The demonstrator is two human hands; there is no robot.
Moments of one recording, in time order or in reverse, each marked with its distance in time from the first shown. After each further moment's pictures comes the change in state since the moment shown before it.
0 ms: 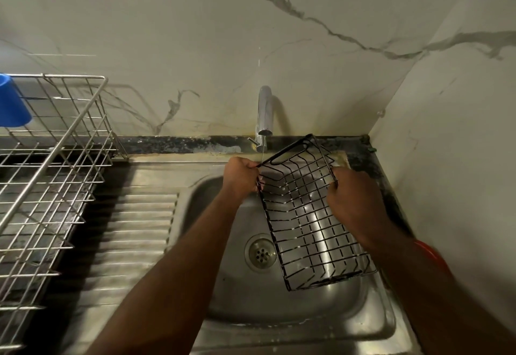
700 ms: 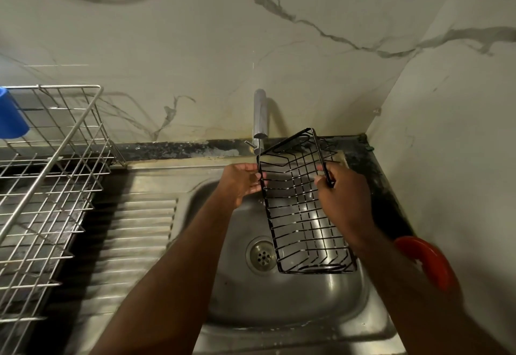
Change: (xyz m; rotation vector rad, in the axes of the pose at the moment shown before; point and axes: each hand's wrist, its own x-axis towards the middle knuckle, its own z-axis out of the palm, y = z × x) left_hand 0.002 -0.002 -0.005 -0.249 -0.196 -0.139; right_hand -0.001 -0.011 0.009 0.341 0.111 0.064
